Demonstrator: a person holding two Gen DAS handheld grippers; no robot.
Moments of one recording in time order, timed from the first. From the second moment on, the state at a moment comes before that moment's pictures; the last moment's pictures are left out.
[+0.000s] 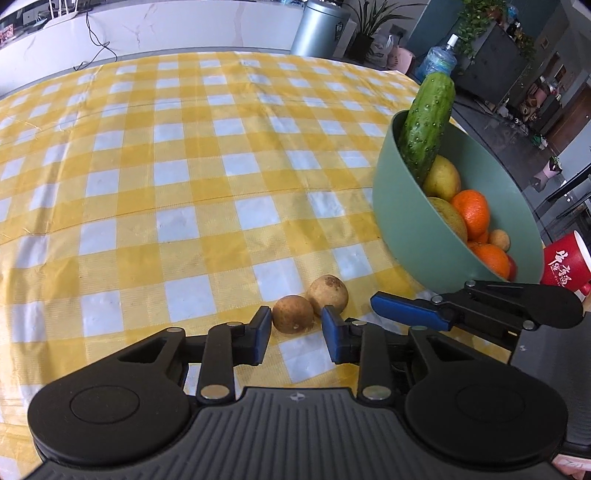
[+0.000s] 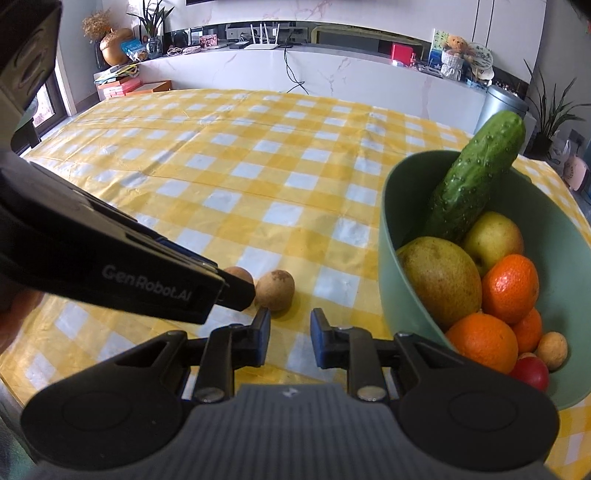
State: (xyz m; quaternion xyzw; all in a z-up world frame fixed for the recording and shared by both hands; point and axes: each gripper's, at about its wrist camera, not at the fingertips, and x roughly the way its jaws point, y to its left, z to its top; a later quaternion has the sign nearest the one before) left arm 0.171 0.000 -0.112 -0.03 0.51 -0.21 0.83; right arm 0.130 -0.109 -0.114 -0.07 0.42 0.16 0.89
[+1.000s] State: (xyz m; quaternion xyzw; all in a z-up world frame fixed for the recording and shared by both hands) left arm 0.162 0.012 -0.085 -0.01 0.49 -0.18 0.85; right arm 0.146 -0.088 -0.117 -0.08 0.41 0.17 0.89
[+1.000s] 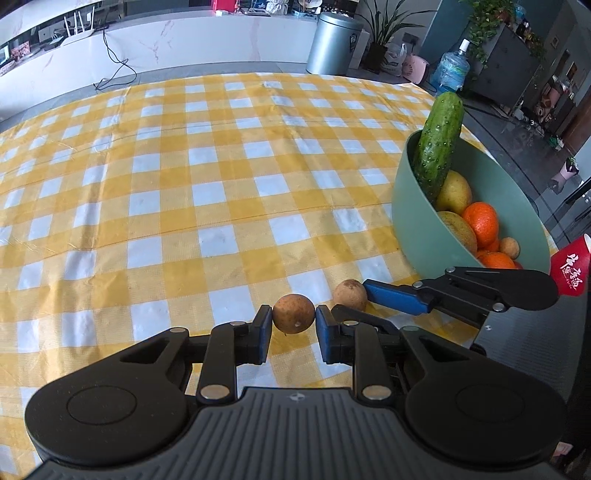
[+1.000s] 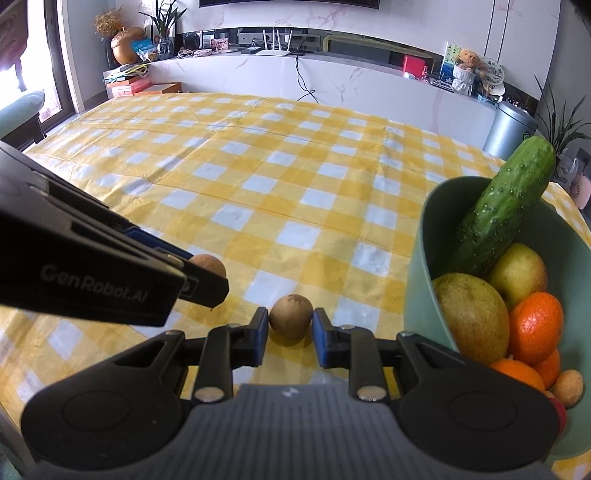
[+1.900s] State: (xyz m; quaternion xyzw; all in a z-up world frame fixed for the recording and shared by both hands) left arm 0.099 -0.068 0.003 0.04 0.41 -0.24 0.88; right arm 0.058 -0.190 -0.017 0.02 0.33 0.16 0.93
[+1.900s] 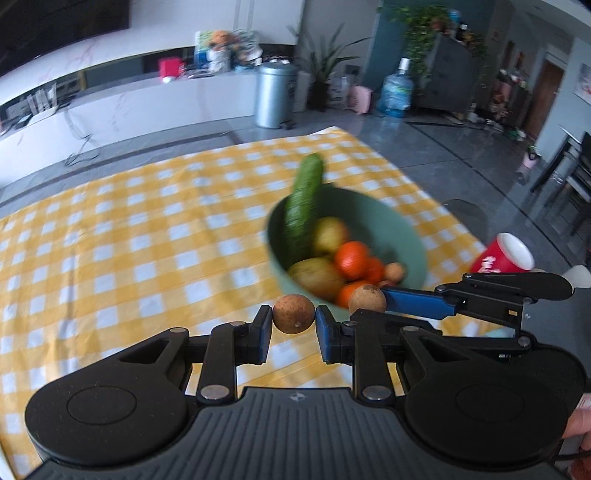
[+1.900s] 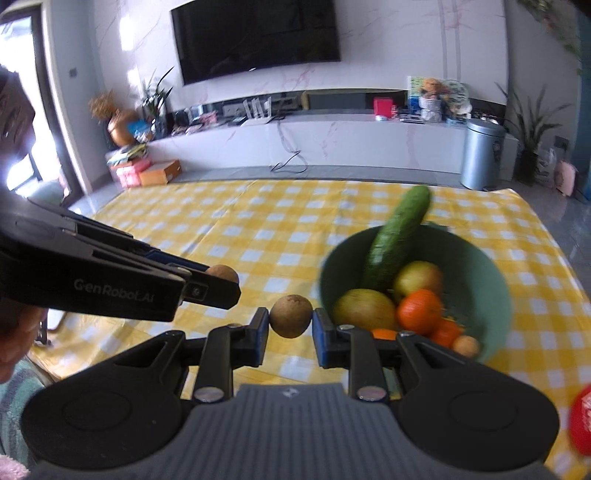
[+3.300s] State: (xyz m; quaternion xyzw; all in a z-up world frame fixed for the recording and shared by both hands) left arm 0.232 -0.213 -0.062 0.07 0.50 -0.31 0.81; right arm 0.160 -0.283 -0.071 -0.20 0.37 0.18 0.89
